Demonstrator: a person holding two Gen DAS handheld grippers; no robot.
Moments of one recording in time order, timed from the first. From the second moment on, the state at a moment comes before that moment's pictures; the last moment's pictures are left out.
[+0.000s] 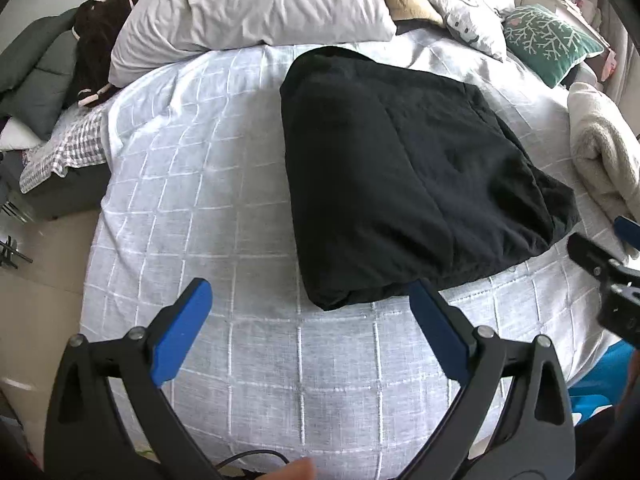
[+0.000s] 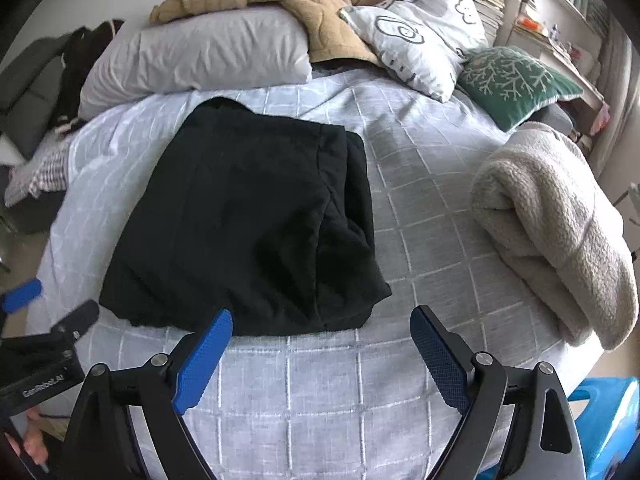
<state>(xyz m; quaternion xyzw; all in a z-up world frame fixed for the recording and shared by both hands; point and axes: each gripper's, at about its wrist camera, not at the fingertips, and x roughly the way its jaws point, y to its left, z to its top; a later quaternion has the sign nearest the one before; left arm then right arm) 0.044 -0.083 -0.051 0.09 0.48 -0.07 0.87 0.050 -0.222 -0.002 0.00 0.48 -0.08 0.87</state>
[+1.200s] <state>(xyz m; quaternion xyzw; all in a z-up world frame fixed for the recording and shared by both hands) 0.039 -0.092 -0.059 0.07 0.50 -0.09 0.86 0.053 -0.222 -0.010 0.01 0.49 -0.08 0.87</state>
